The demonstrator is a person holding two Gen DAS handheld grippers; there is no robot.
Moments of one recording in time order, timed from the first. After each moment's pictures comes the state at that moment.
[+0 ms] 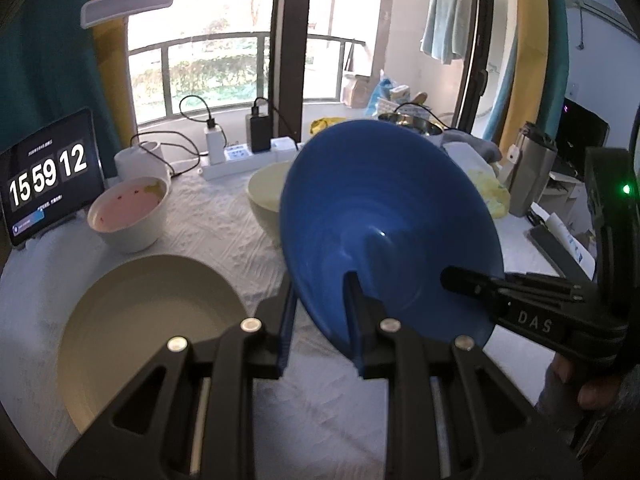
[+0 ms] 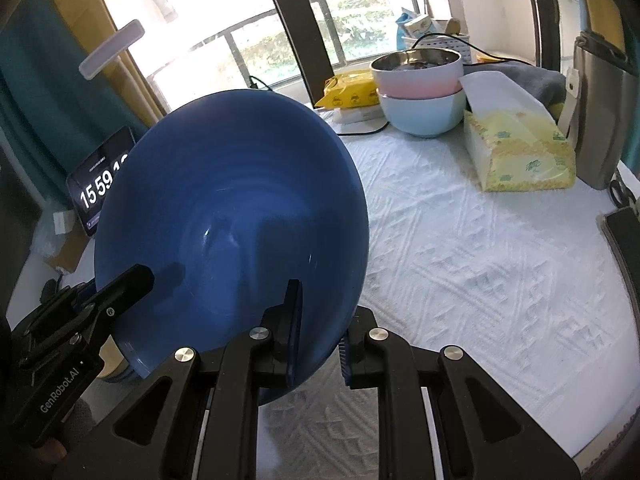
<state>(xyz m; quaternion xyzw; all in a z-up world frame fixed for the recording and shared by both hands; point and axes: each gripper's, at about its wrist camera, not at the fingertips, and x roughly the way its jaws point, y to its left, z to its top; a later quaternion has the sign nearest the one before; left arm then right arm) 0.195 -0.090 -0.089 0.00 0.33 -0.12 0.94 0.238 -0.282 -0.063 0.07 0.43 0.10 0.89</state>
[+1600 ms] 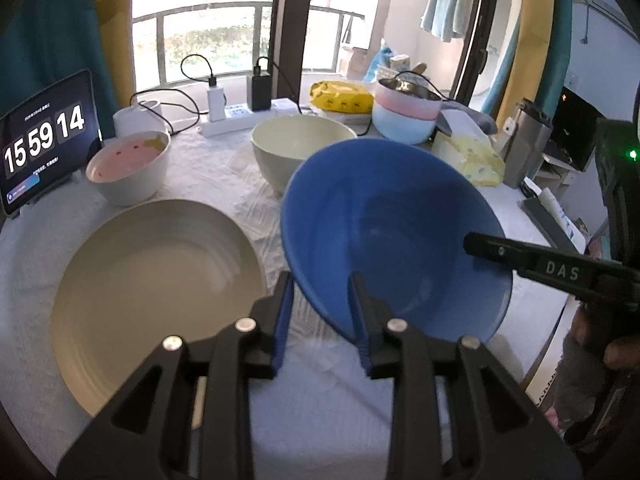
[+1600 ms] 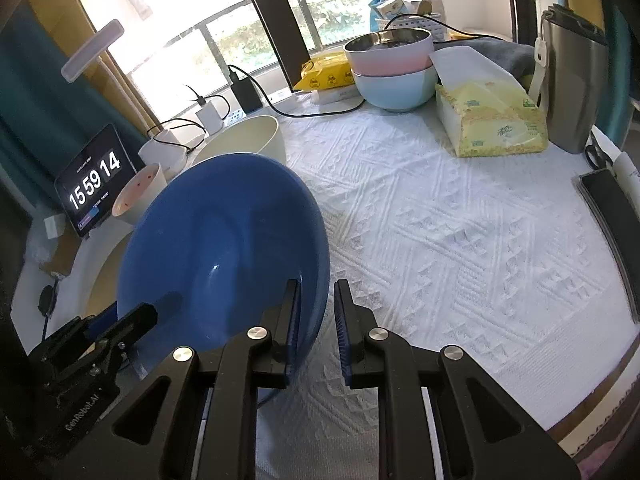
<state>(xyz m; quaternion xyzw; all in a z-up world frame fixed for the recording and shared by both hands) 0.180 -0.075 -0.105 -0.01 0.38 -0.13 0.91 0.219 -0.287 -0.060 0.09 0.46 0.06 0.88</state>
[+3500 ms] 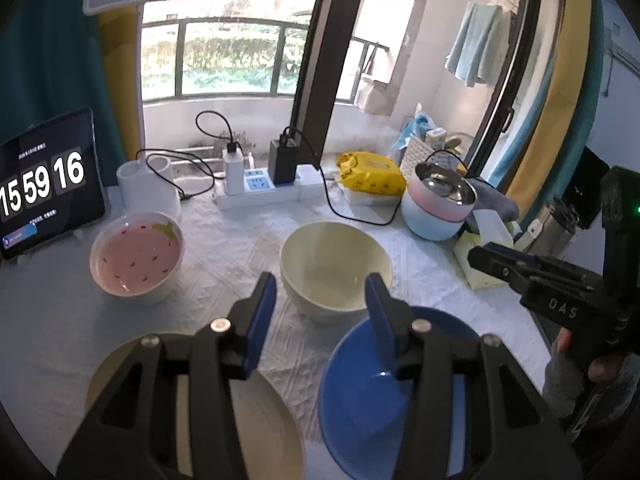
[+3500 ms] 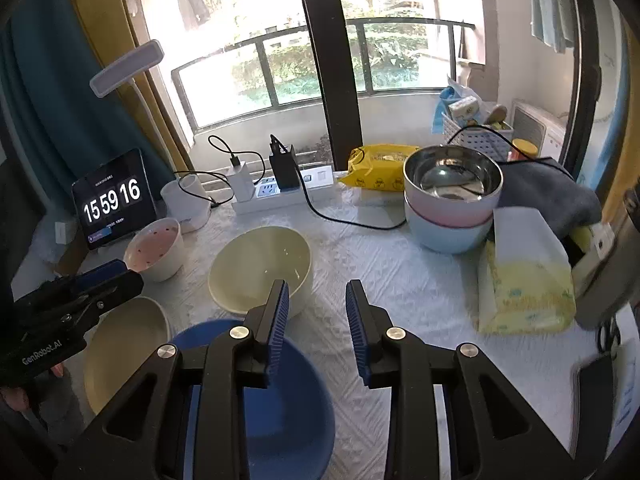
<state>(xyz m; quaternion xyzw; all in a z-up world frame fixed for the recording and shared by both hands) 0.286 -0.049 -0.038 -0.07 0.36 -0.11 0.92 0.324 -0.272 0.009 -0.01 0.39 0.14 0.91</state>
